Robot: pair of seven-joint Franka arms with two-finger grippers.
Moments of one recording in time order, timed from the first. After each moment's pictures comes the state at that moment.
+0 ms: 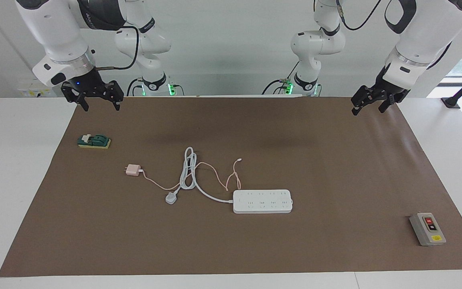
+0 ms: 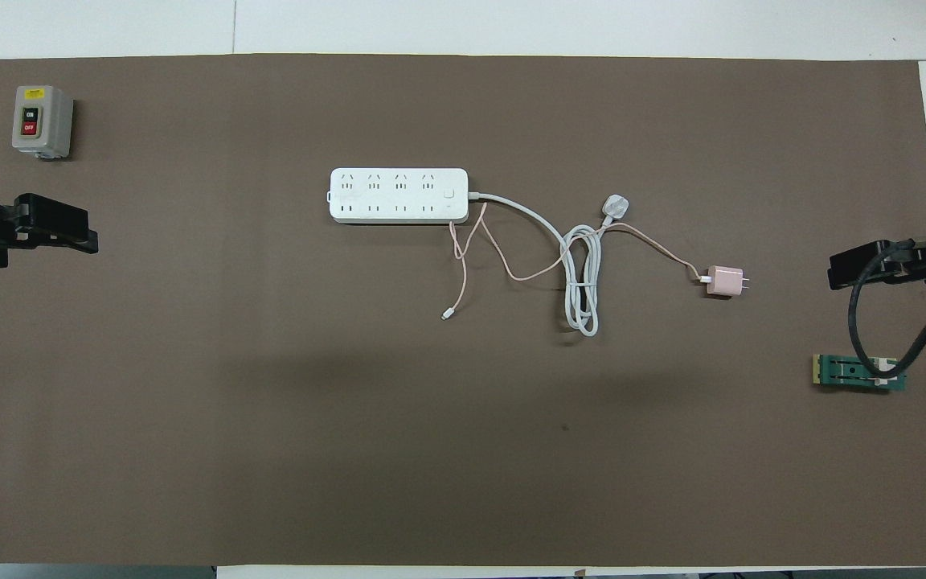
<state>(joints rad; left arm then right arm) -0.02 -0.02 -0.06 -1.61 -0.05 1.58 -0.14 0.03 -0.08 -0.03 -1.71 -0.04 1.57 -0.03</state>
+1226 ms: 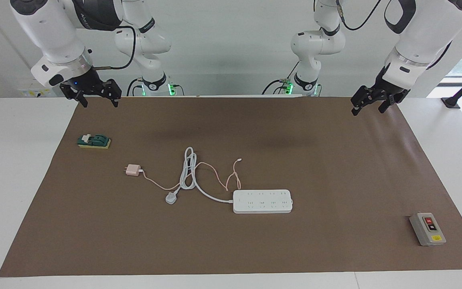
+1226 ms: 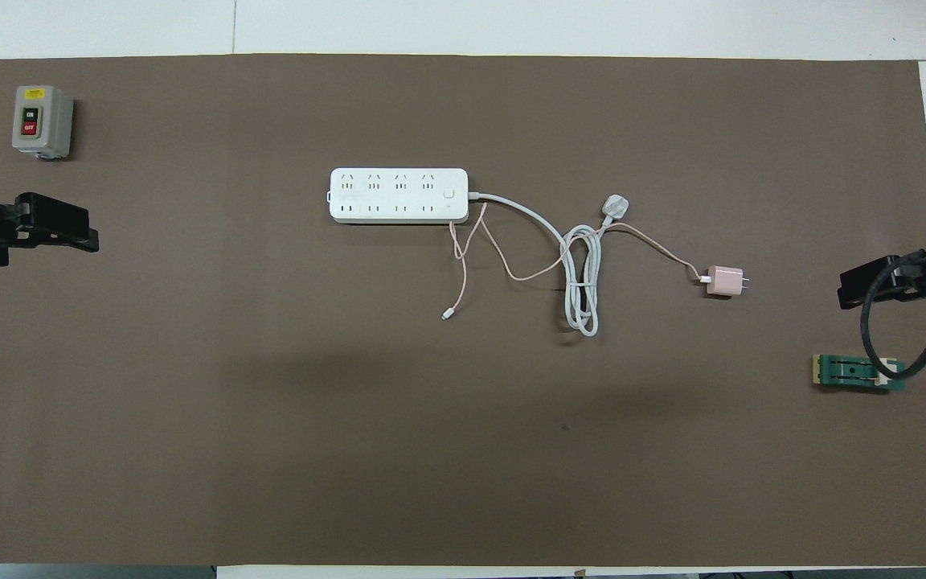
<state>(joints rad) -0.02 -0.02 -0.06 -1.61 -0.05 1.58 -0.14 0.02 -0.08 -0.04 -1.71 -0.04 1.50 -0.03</state>
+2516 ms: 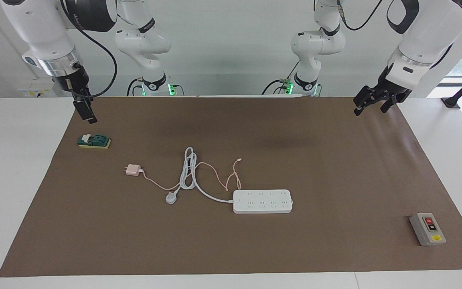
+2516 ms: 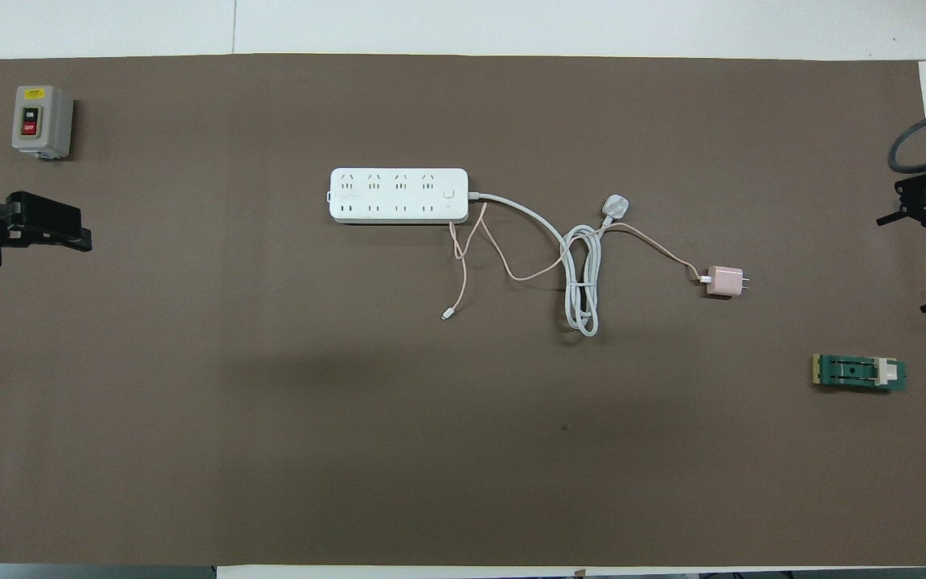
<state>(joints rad) -0.02 -0.02 -0.05 -1.61 -0.05 1.58 -0.14 -0.01 -0.08 -0.04 -1.71 -0.04 1.63 1.23</state>
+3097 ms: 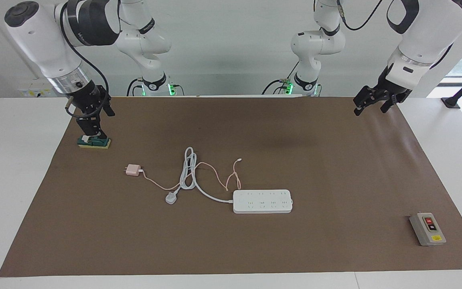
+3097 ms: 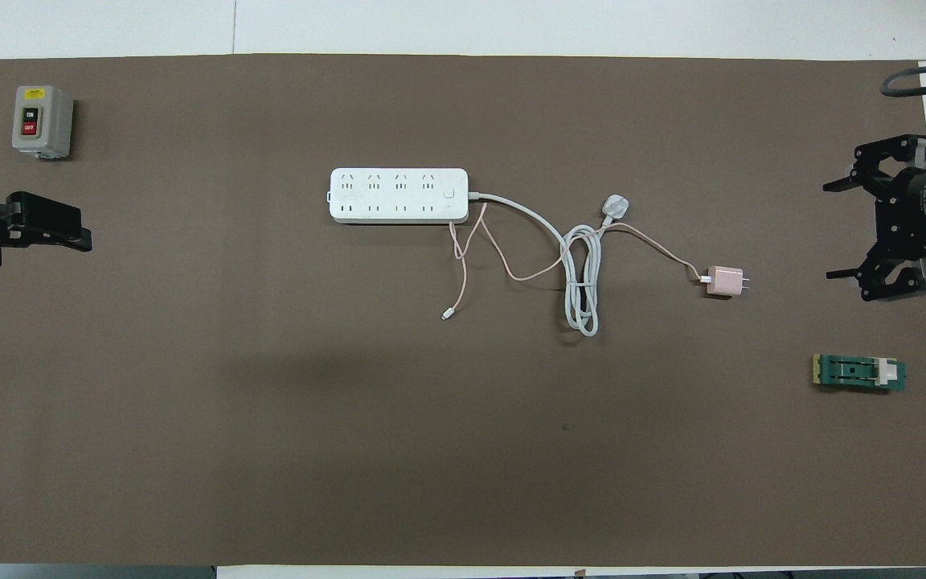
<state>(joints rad) -0.02 -0.02 -0.05 -1.61 -0.05 1.58 -0.14 -0.05 0.02 -0.04 -1.74 0.26 1.79 1.45</state>
